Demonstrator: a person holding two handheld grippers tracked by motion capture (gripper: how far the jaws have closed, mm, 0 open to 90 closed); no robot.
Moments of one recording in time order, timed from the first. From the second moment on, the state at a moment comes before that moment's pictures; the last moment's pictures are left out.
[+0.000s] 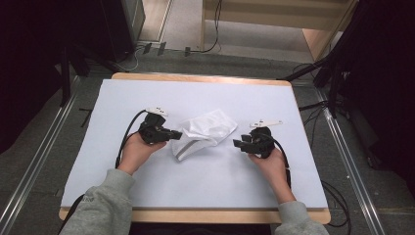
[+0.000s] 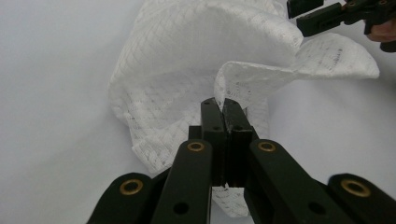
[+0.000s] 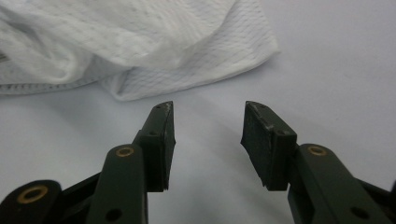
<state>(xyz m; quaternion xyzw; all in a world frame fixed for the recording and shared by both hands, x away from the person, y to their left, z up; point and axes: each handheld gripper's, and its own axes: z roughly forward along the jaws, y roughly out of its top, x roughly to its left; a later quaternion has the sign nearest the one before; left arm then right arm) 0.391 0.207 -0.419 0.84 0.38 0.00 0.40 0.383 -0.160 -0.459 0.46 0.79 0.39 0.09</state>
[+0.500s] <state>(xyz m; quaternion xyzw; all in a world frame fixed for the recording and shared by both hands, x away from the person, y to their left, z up) 0.377 0.231 -0.421 0.82 0.40 0.01 0.40 0.424 -0.140 -0.464 0.45 0.80 0.38 0.11</state>
